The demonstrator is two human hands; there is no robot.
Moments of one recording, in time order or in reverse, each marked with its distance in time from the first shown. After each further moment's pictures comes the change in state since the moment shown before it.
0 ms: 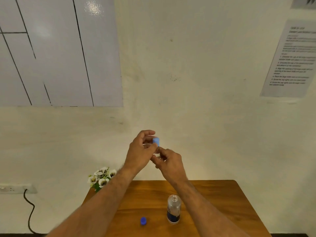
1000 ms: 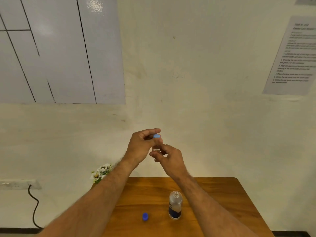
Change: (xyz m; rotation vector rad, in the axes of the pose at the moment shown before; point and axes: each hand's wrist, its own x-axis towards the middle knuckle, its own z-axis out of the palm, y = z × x) left_hand 0.005 0.010 -0.007 -0.151 -0.043 -0.069; right_hand 0.001 -0.006 0.003 0.110 -0.041 -0.001
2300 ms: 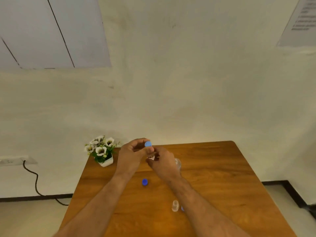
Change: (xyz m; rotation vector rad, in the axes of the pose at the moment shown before) left_hand -0.069 -0.118 -0.009 0.094 0.034 -0.192; right_hand -0.069 0.077 0.051 -0.220 -0.085 0.279
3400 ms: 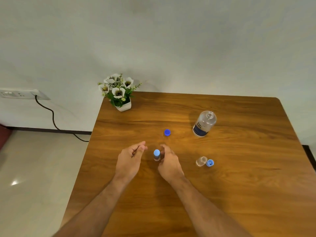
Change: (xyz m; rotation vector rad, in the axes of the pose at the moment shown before) left_hand -0.101 -0.161 -0.069 0.344 0.017 -0.444; right_hand -0.087 0.097 0.156 -0.109 -0.358 0.430
